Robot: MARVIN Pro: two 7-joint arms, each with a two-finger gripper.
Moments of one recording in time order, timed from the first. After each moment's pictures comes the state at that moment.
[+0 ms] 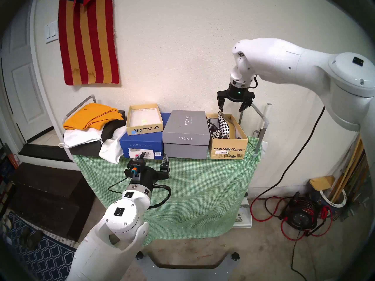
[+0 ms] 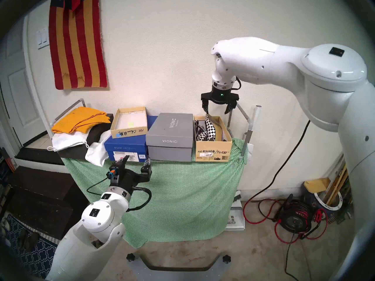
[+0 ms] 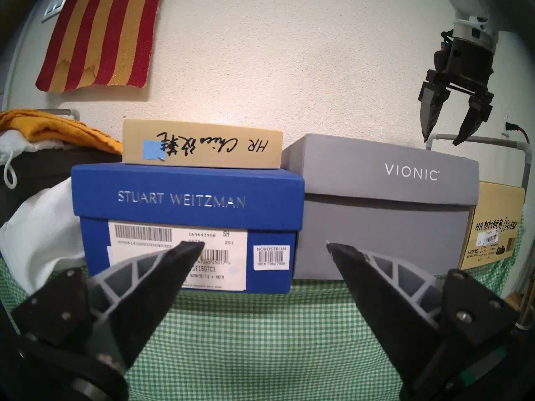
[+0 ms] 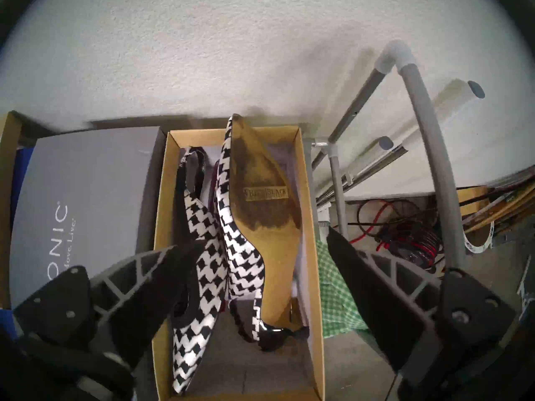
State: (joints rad) left arm 1.84 -1.23 -1.28 -2.07 -0.30 0.11 0.34; right arm 0.34 -1.33 -0.56 -0.70 2.77 0.92 -0.76
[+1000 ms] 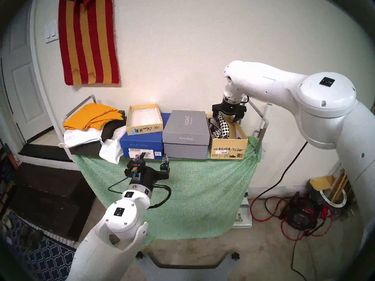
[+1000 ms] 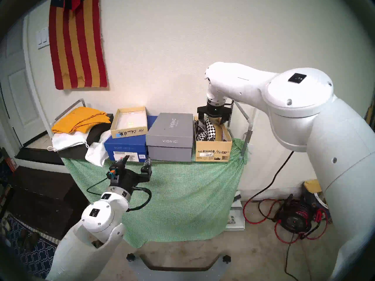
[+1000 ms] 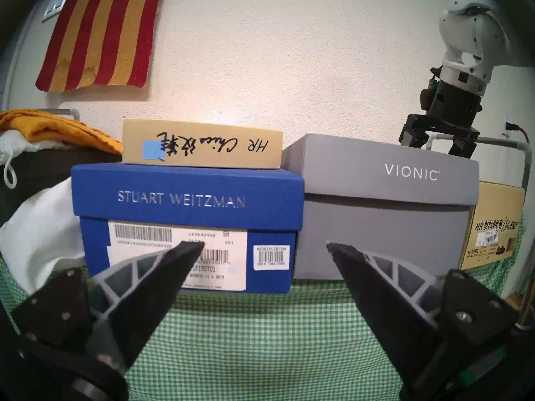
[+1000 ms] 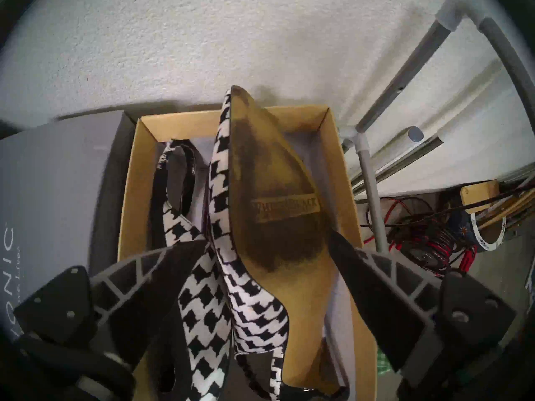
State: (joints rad) left arm 1.84 -1.23 -1.28 -2.07 -0.30 0.11 0.34; right arm 0.17 -1.45 -0.59 -0.46 2.66 0.91 -0.61
